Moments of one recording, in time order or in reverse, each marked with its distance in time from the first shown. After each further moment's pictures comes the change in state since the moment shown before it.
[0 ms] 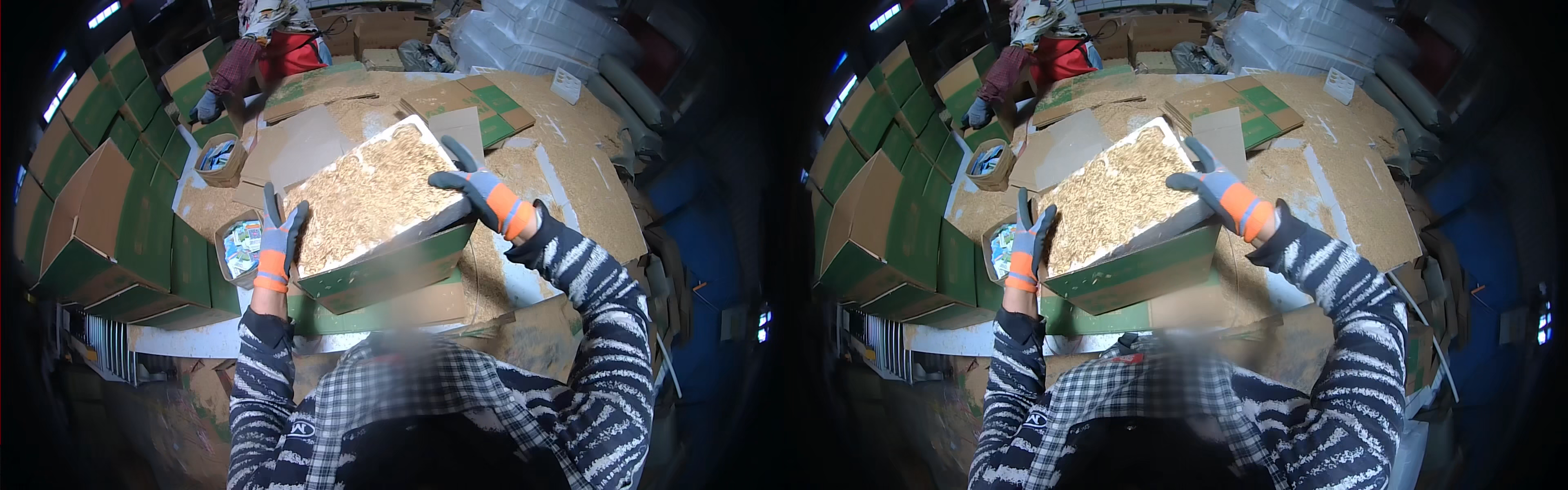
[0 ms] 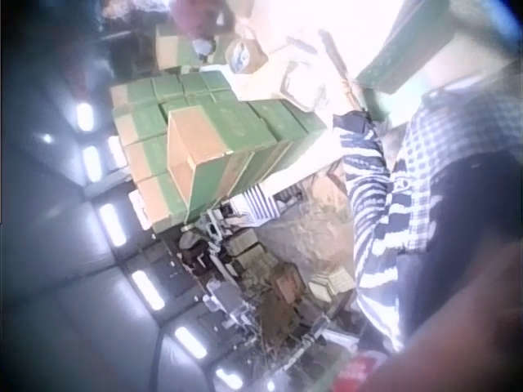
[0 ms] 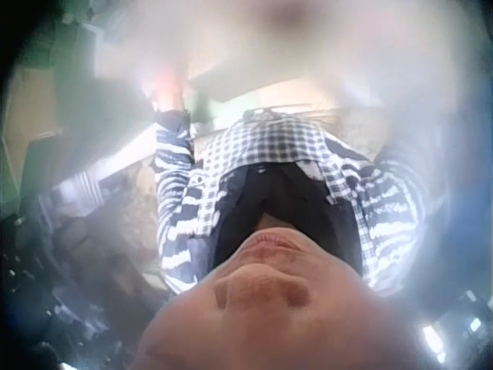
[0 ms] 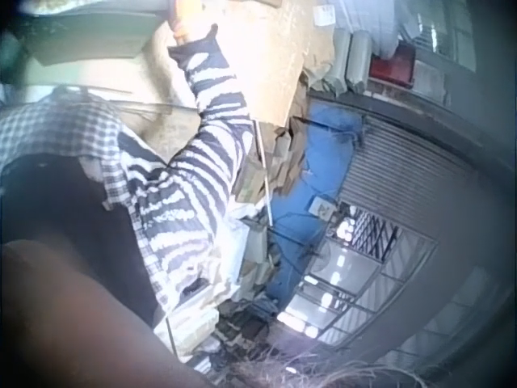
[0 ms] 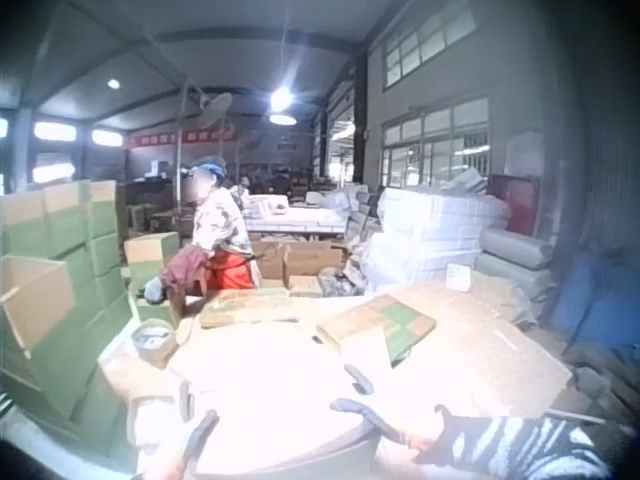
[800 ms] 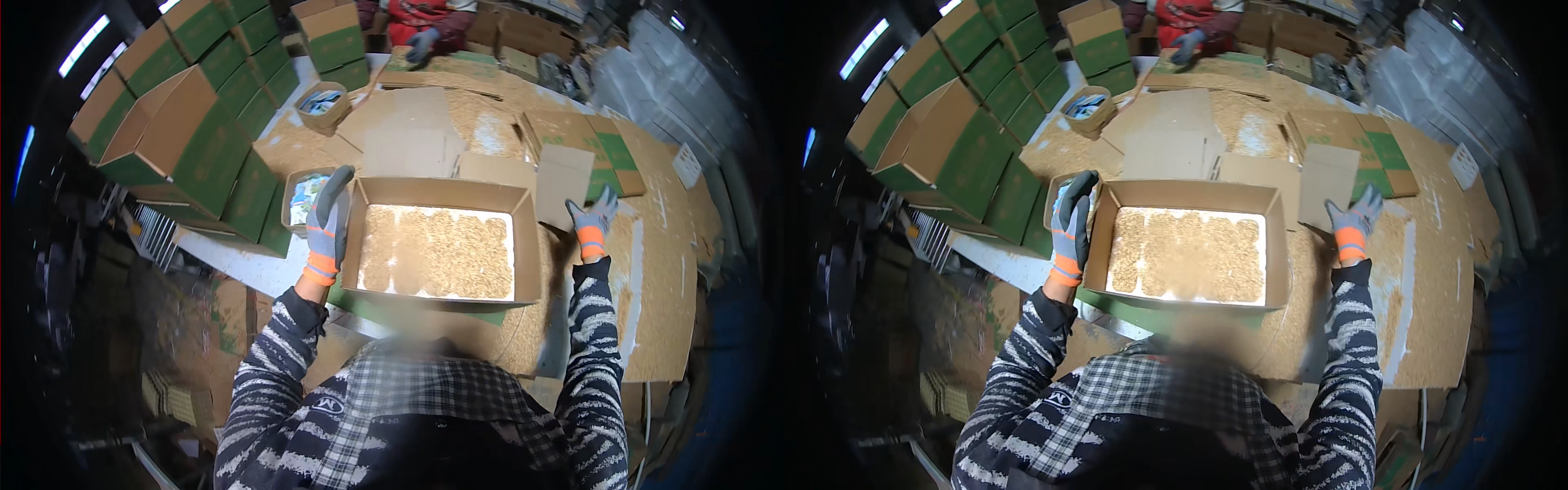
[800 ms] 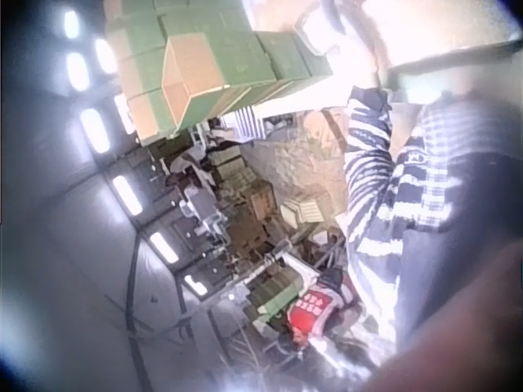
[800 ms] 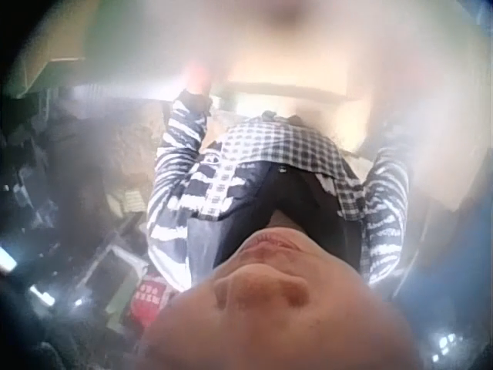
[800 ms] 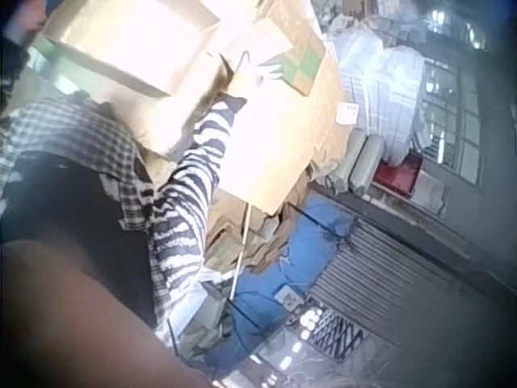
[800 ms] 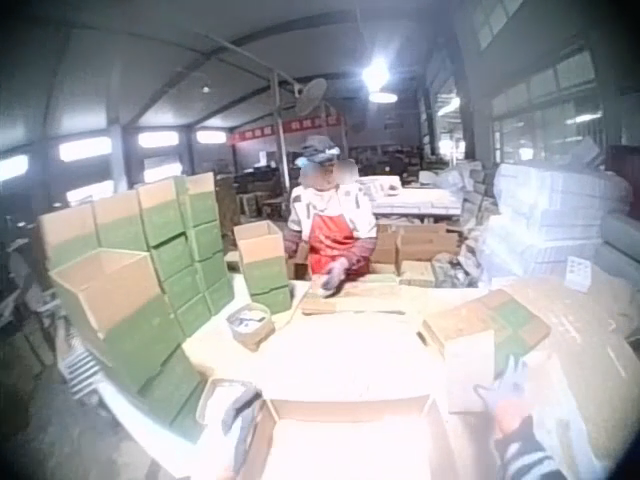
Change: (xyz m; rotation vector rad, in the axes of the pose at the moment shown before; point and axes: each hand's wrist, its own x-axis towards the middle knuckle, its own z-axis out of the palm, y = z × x) left_hand -0.026 0.022 0.001 0.399 0.218 0.404; right_hand 0.118 0.157 -0.134 -1.149 0.716 -0.141
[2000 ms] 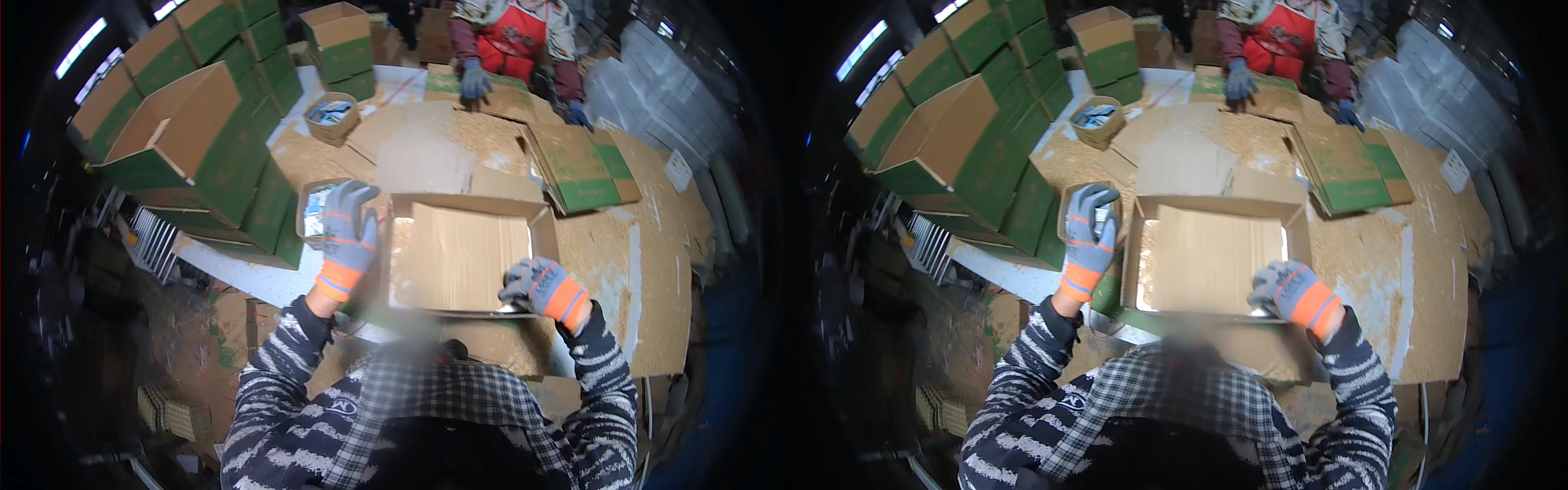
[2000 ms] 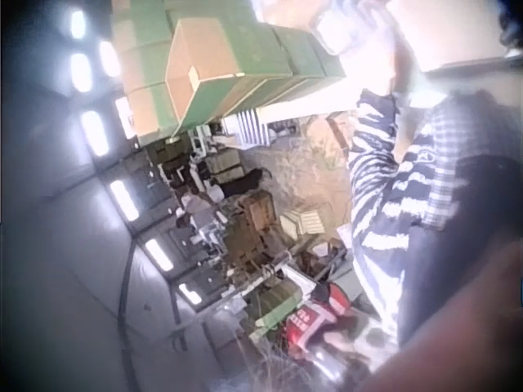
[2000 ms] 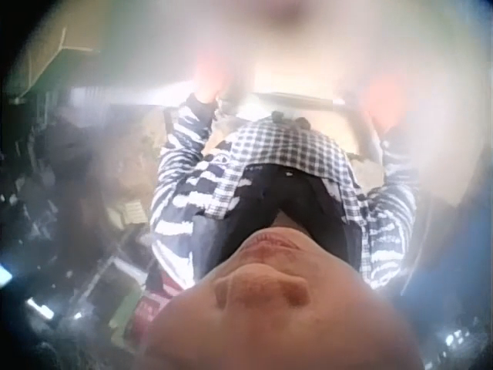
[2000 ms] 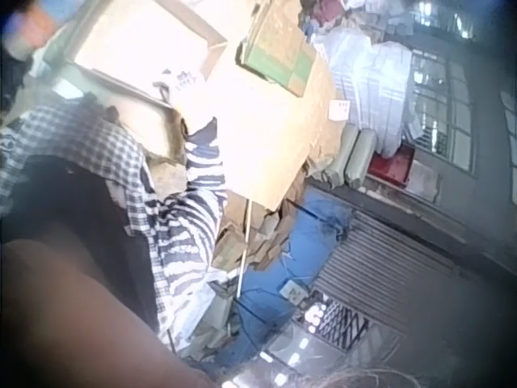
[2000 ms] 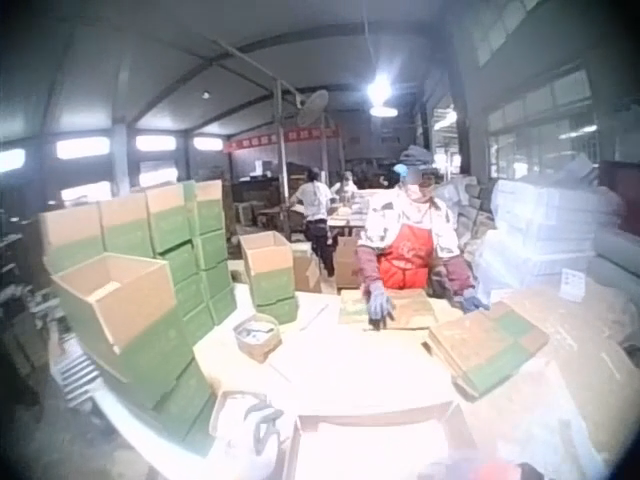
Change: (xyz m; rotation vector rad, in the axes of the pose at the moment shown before) left_hand 0.002 0.007 -0.043 0.503 0.021 0.320; right_hand -0.105 -0.156 -0.116 0.180 -0.844 -1.258
